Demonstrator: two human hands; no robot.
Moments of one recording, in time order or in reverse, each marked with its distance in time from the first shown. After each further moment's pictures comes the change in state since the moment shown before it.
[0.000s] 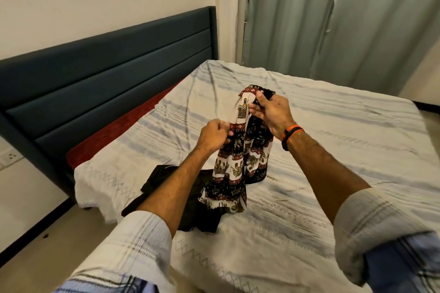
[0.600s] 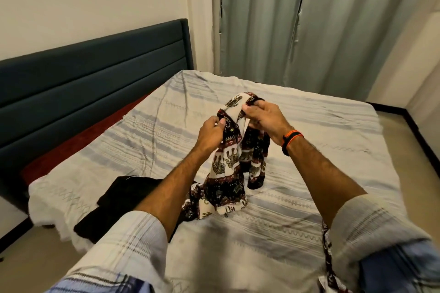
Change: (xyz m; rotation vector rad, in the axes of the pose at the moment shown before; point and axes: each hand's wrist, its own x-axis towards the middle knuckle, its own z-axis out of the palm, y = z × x) left_hand -0.014 0.091 0.167 -0.180 -0.010 0.078; right_hand -0.002 -0.056 -0.190 -0.338 -0.144 -0.016
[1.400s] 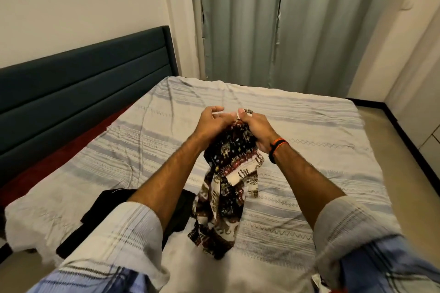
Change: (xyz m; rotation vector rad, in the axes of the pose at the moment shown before) left_hand 0.016 0.042 0.033 -0.106 -0.132 -0.008; right_hand 0.003 0.023 -0.021 0.091 0.121 0.057
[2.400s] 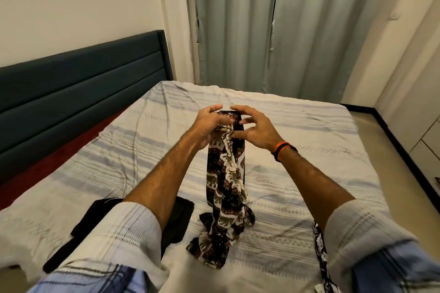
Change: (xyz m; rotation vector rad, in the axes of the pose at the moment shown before) left_hand 0.028 0.012 -0.023 -0.273 -0.132 -0.096; right_hand 0.014 -0.008 -0.003 -0.566 -0.084 -0.434
